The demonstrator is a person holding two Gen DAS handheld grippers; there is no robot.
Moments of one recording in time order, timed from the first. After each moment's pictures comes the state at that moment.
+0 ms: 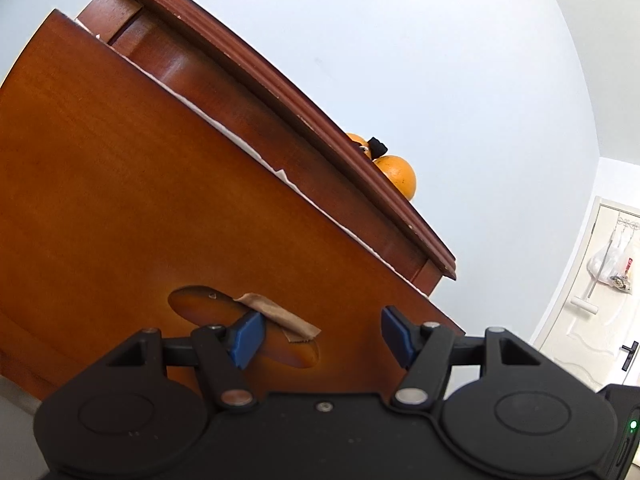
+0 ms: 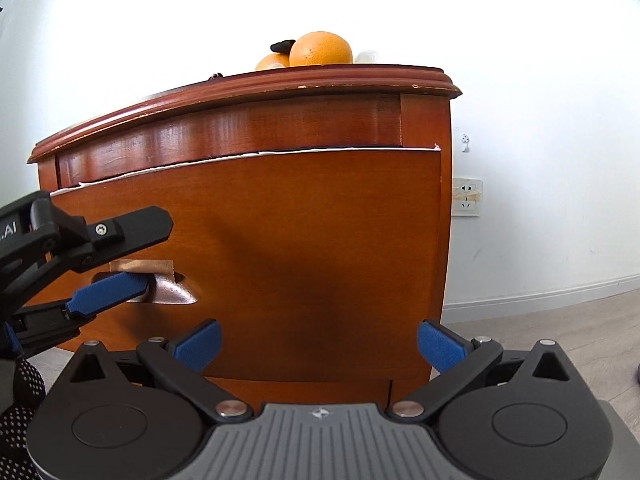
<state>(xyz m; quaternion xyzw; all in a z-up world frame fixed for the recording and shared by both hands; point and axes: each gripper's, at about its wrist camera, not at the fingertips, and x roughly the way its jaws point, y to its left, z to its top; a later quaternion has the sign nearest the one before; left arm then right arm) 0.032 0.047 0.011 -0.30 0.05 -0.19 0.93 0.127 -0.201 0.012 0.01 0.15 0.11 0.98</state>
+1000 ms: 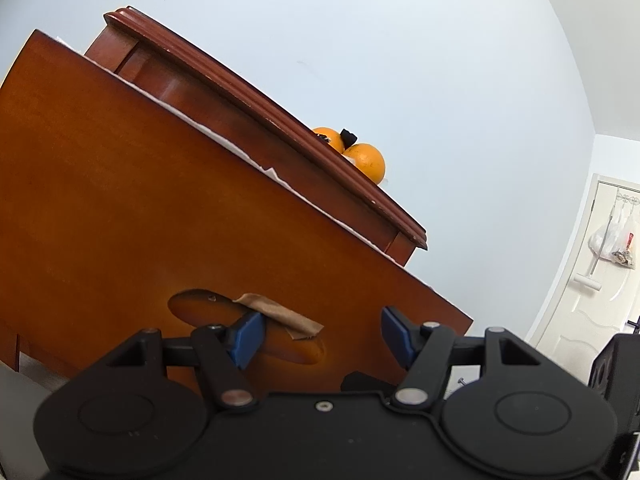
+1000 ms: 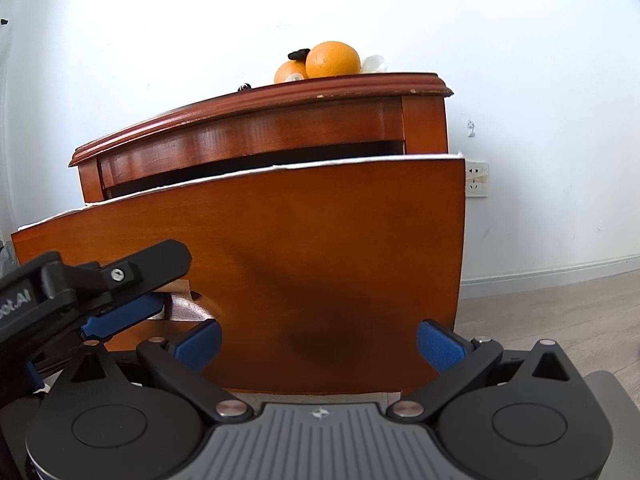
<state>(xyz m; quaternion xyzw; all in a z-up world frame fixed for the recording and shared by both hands) 0.033 0.027 -0.002 -0.27 0.05 -0.18 0.94 0.072 -0.199 0.013 0.02 0.18 0.13 0.97</state>
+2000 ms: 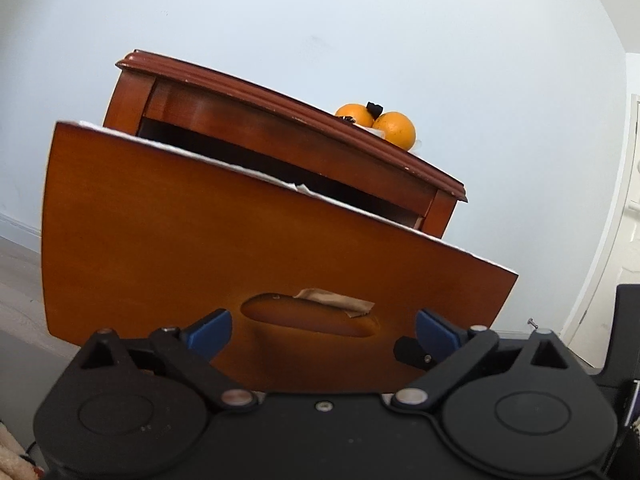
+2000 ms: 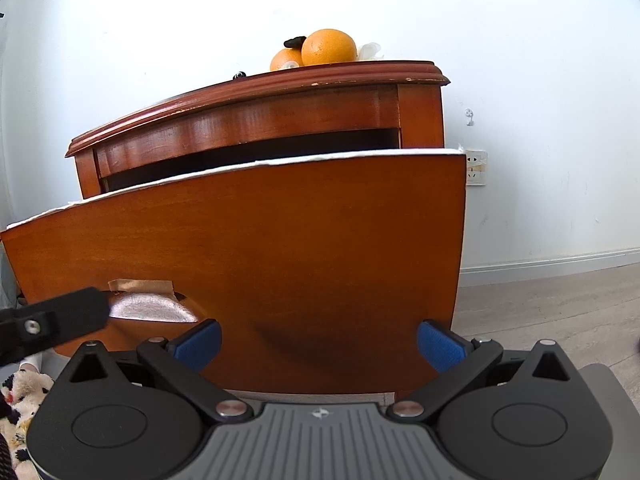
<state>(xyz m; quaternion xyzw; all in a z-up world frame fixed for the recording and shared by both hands) 0.006 0.031 0.035 -0.16 0.12 -0.10 0.98 0.070 -0.204 0.016 0.02 0.20 0.13 0.97</state>
